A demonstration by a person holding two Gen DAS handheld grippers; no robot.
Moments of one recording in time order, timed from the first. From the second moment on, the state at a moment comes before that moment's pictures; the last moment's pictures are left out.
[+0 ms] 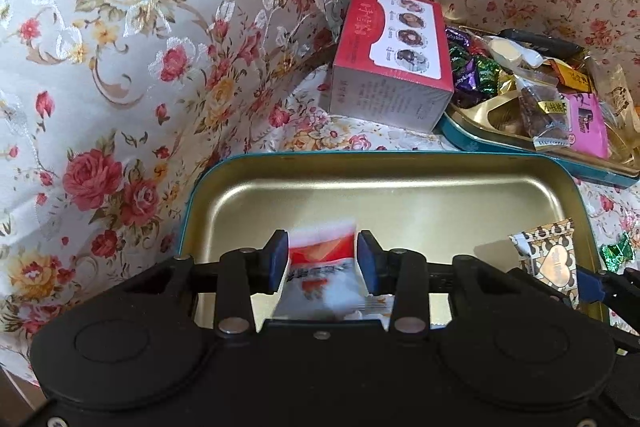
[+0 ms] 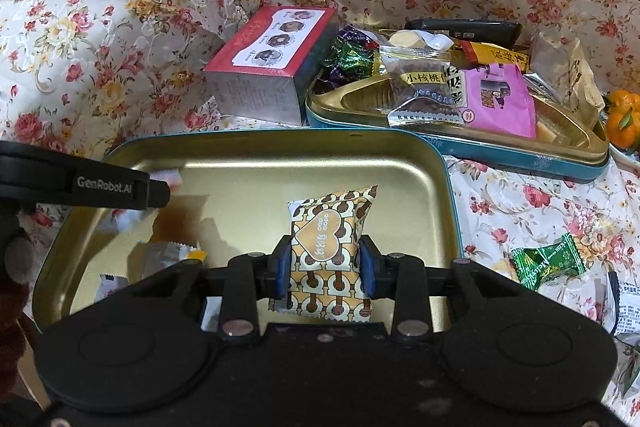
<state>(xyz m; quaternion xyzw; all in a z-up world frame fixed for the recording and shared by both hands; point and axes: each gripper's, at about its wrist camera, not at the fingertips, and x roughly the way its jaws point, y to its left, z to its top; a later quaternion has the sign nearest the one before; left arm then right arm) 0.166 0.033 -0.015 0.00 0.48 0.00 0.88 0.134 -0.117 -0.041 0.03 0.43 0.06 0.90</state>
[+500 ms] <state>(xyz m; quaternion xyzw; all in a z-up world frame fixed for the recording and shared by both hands) 0.138 0.033 0.004 -0.01 0.45 0.00 0.89 0.131 -0.119 -0.041 0.04 0.43 0.06 0.90</state>
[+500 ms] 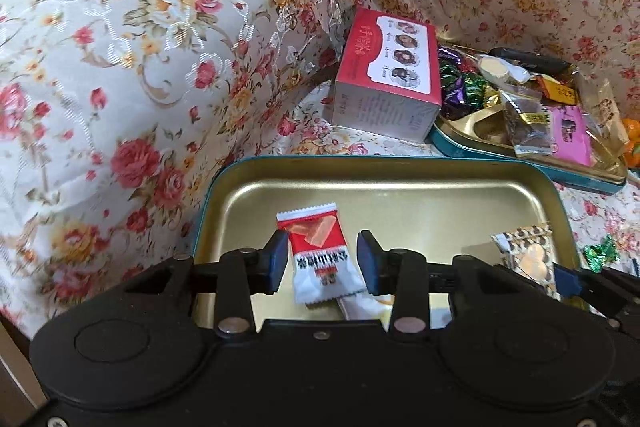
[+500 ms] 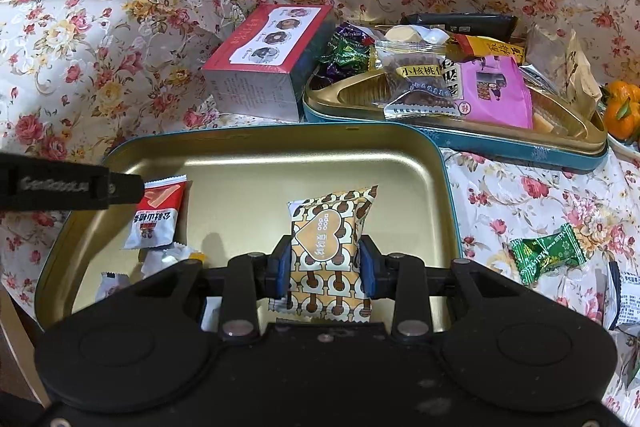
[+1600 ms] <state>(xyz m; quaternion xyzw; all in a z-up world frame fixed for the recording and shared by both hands) 0.028 -0.022 0.028 0.02 0.40 -0.03 0.91 0.028 -0.168 -0.001 0.08 0.34 0.03 0.94</state>
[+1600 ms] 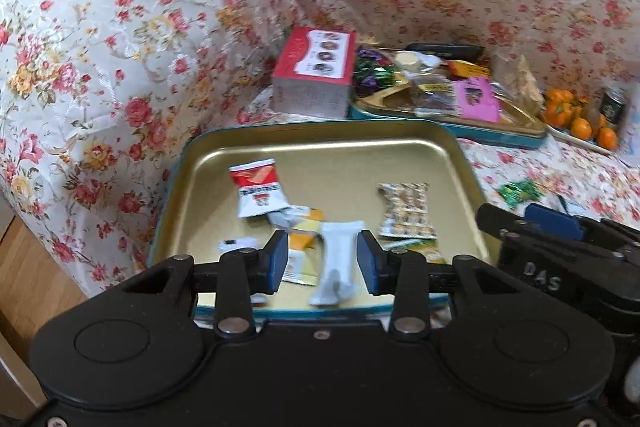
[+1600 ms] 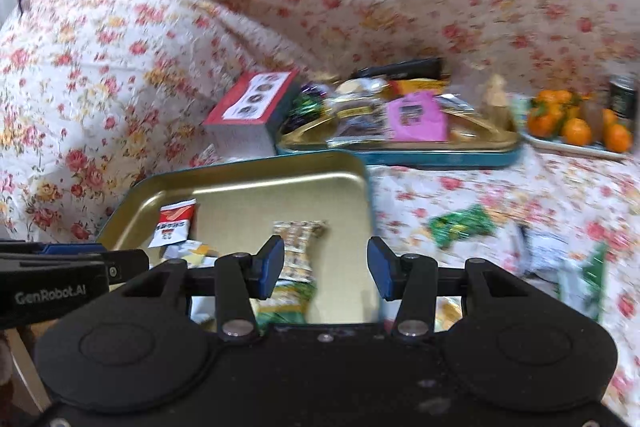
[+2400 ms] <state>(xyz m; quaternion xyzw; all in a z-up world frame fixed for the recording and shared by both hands) -0.013 -0.144 -0.019 0.08 0.41 -0.15 0.90 -0.067 -0.278 -0.062 0.09 0.35 -0.14 0.92</state>
